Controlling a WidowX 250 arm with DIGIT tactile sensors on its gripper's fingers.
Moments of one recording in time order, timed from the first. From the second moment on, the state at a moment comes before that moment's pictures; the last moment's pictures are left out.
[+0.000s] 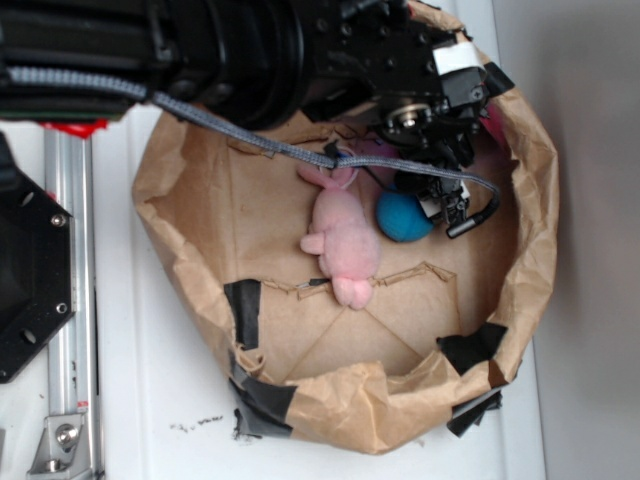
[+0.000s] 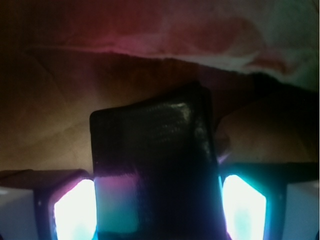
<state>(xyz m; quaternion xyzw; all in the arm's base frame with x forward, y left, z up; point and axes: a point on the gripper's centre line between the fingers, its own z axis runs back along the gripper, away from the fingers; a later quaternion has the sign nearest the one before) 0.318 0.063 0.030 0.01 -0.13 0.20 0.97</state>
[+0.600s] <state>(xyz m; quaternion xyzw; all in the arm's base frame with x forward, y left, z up) 0.306 0.065 0.055 0.01 -0.13 0.19 0.97</state>
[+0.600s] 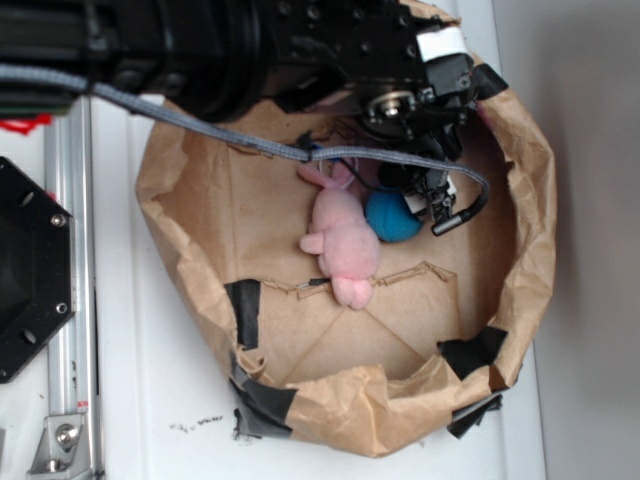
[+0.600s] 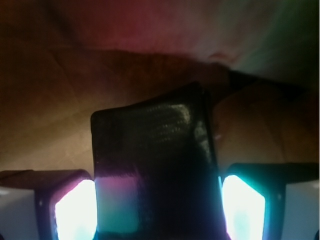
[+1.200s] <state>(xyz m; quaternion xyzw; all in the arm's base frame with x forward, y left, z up) 0.257 0.003 0.176 -0.07 -0.07 0.12 0.99</state>
